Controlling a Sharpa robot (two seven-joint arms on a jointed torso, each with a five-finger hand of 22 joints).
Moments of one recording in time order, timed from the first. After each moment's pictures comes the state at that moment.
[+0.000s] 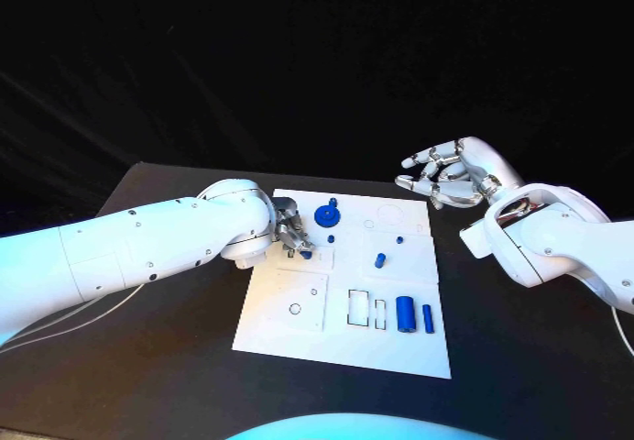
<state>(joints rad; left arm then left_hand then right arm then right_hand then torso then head) 1.25 -0.68 -0.03 1.46 -1.10 0.04 -0.66 1.30 -0.23 0.53 0.29 0.23 1.02 0.05 0.51 0.55 1.32 -0.03 0.91 0.78 1.47 -0.08 1.55 1.31 0.02 1.47 0.03 1.53 1.31 1.34 -0.93 -0.13 1.69 -0.90 -0.64 0.03 1.35 -0.12 -0.02 0.29 0.35 0.98 0.14 0.12 0.18 1.06 0.06 0.81 0.72 1.44 -0.01 1.18 1.08 0.15 1.23 0.09 0.63 1.12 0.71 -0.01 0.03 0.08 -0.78</state>
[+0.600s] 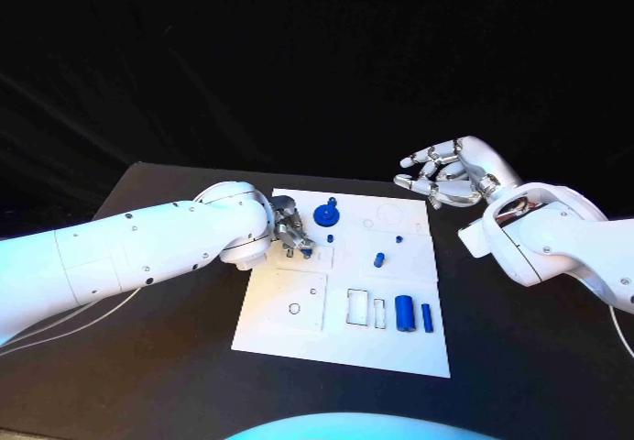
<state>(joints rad) 1.24 -0.68 -0.03 1.47 -1.11 -0.02 -0.65 1.31 -0.23 0.53 0.29 0.23 1.02 0.05 0.51 0.55 1.33 -0.03 0.91 0.78 1.47 -0.08 1.55 1.31 0.02 1.47 0.03 1.53 1.31 1.34 -0.93 -0.13 1.69 -0.89 -0.64 0.03 1.35 -0.12 -0.02 0.29 0.35 0.98 0.14 0.12 0.18 1.06 0.06 0.81 0.72 1.44 -0.01 1.18 1.08 0.15 1.23 0.09 0.63 1.12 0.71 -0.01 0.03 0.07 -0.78</state>
